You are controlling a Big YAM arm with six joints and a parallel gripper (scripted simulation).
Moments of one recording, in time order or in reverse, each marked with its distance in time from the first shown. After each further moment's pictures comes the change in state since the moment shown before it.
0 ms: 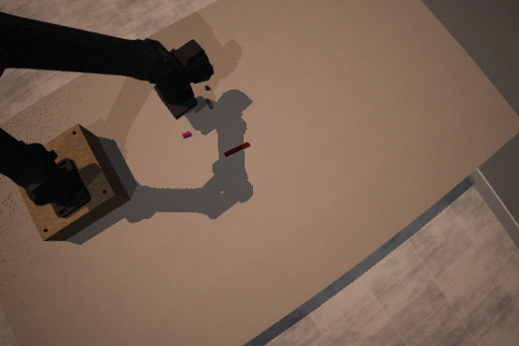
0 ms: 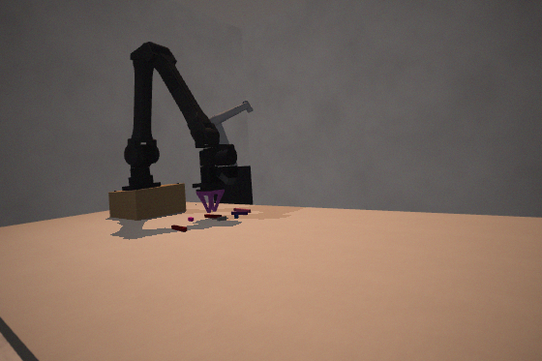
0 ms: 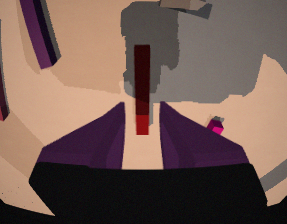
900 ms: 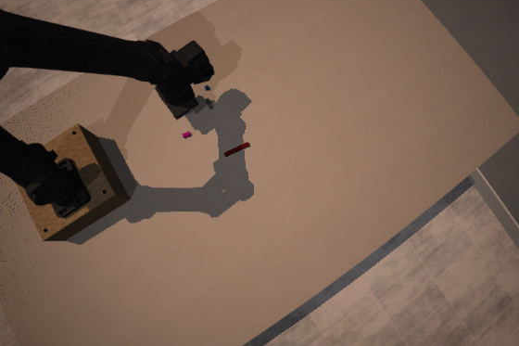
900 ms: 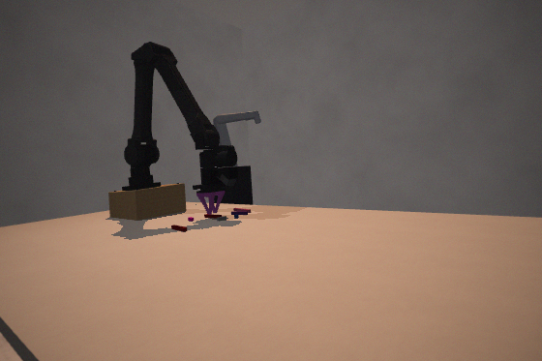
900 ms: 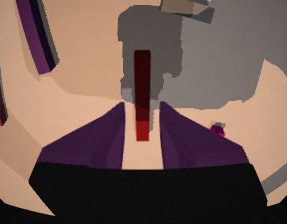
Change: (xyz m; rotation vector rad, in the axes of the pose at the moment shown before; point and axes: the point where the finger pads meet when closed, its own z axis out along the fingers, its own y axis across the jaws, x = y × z) arm -0.002 0.000 0.005 -0.001 -0.009 0.000
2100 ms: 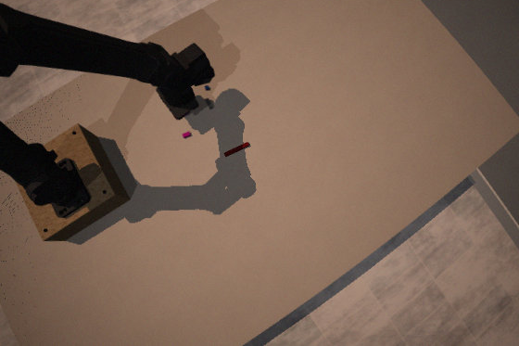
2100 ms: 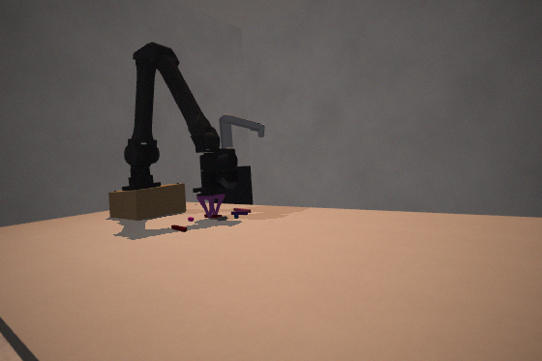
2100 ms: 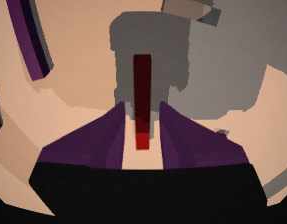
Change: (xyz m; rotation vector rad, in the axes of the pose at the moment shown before) arm 0.000 0.000 0.010 0.000 0.004 0.000
